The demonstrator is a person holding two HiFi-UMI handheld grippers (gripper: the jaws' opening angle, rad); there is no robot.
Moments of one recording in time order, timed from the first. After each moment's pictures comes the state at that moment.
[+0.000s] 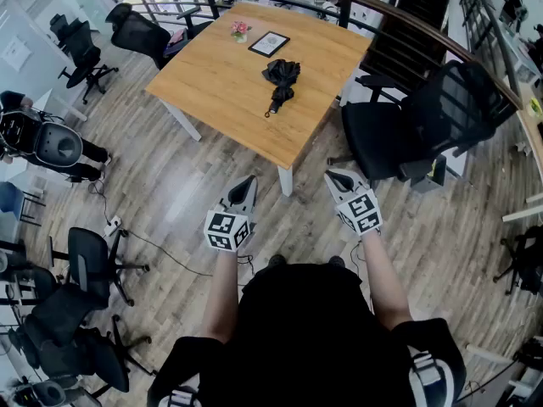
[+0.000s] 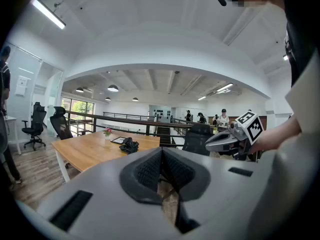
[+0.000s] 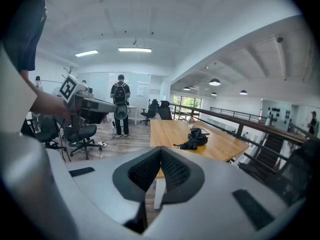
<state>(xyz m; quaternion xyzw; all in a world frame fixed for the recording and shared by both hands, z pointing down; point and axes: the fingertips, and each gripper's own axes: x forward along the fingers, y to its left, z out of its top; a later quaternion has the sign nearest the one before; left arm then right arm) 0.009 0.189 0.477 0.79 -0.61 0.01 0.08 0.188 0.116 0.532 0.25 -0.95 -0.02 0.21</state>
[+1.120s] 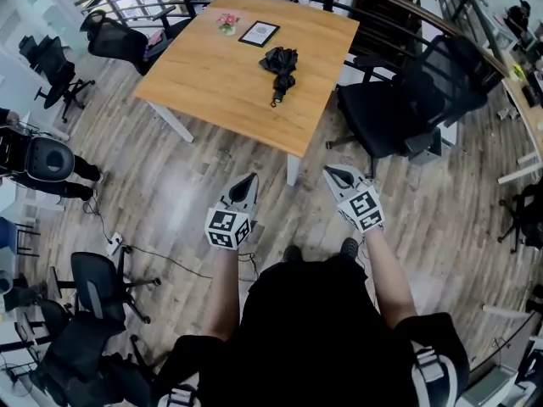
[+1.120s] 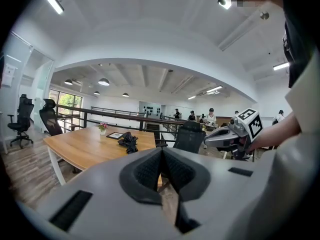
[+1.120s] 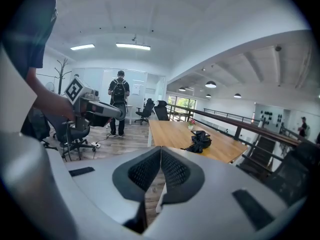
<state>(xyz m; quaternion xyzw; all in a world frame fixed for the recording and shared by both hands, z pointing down) -0.072 0.210 0.504 0.83 -0.55 0.02 0.10 0.105 0.165 0.534 0.28 -0.94 -0.03 0.21</state>
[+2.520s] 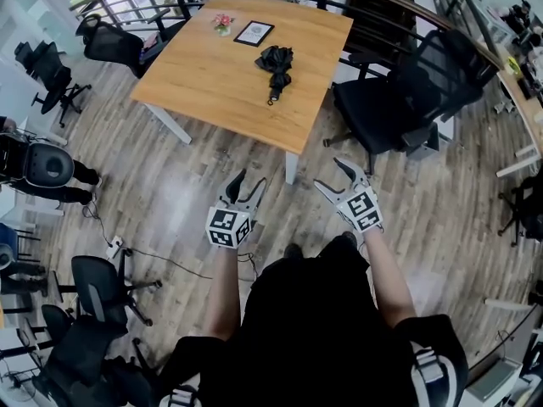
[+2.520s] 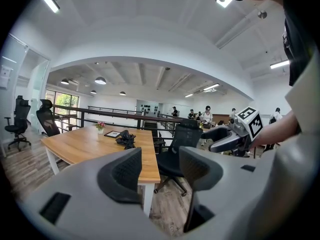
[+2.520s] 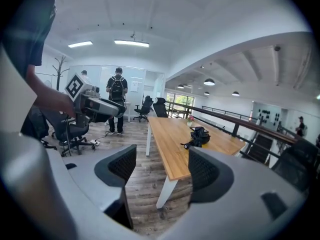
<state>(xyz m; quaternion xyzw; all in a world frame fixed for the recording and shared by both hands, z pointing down) -0.065 0.216 0.510 0.84 -0.54 0.03 0.10 0.112 0.178 0.546 0.29 -0.93 -0.03 0.22</state>
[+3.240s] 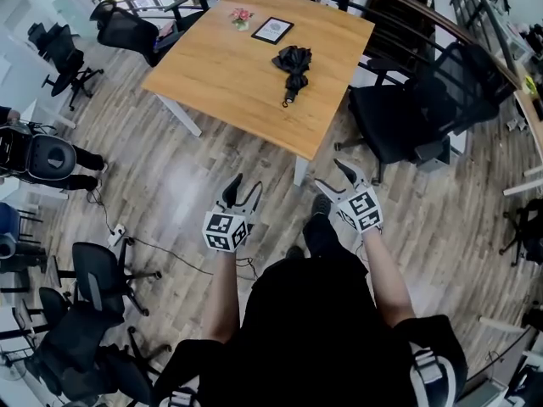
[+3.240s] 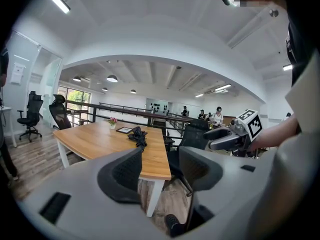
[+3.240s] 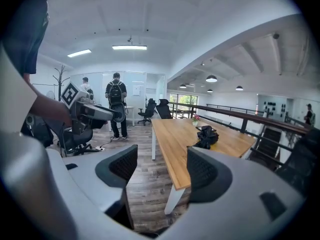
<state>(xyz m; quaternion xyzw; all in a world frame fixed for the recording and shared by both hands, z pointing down) -0.108 0.212 0.526 0.80 -0.58 0.02 0.13 0.080 0.149 0.558 0.26 -0.94 0.01 0.21</state>
